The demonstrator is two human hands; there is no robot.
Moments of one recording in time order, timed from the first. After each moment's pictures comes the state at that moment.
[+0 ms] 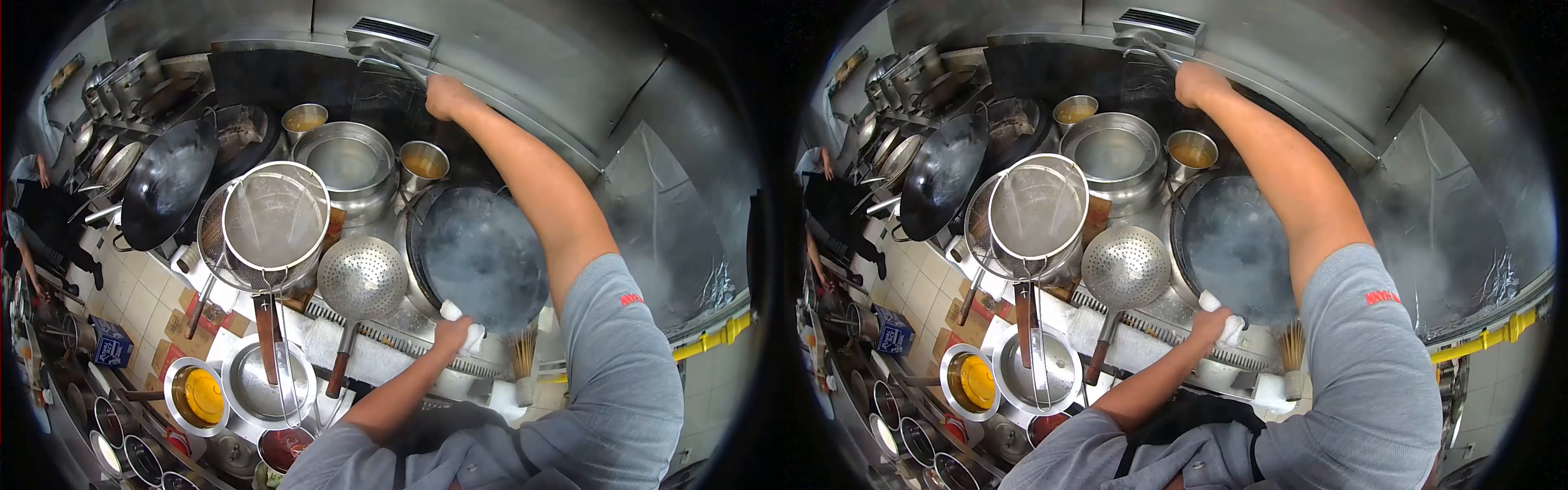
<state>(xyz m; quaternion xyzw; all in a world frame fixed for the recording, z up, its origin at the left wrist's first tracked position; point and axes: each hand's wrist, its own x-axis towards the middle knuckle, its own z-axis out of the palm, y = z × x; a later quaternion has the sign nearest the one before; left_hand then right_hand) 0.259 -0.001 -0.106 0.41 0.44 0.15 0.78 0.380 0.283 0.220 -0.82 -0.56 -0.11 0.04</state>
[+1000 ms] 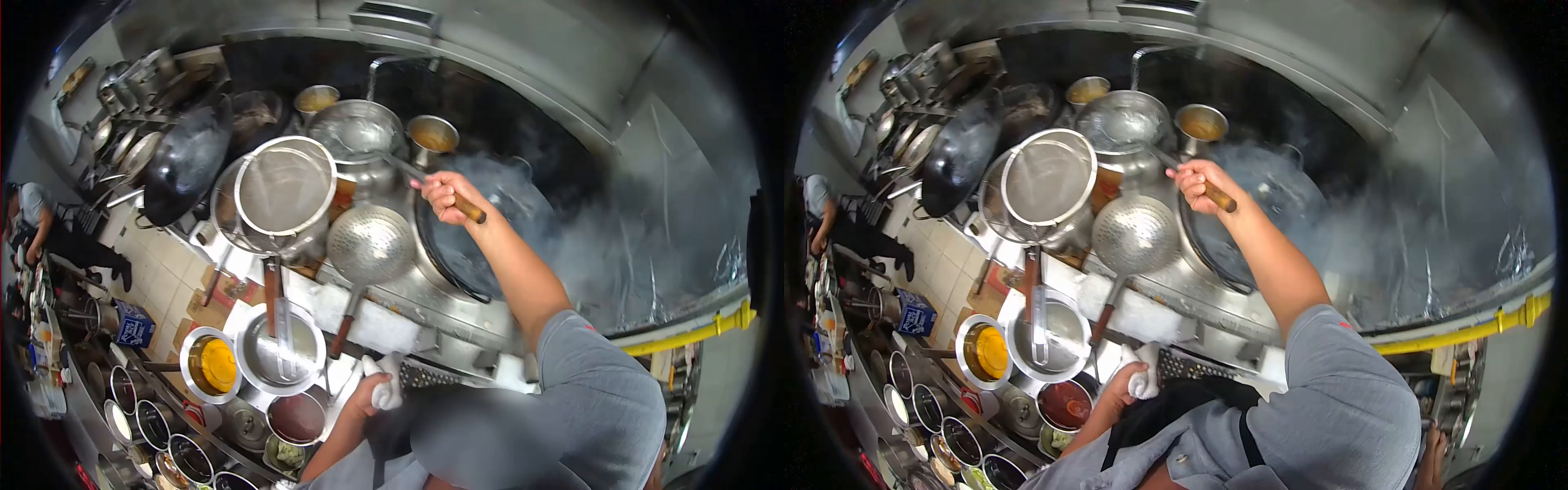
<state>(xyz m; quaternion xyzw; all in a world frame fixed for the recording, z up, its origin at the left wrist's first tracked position) 0.003 -0.070 -0.162 0.11 0.34 0.09 0.93 0.368 0.137 0.055 -0.27 0.03 0.81 0.51</state>
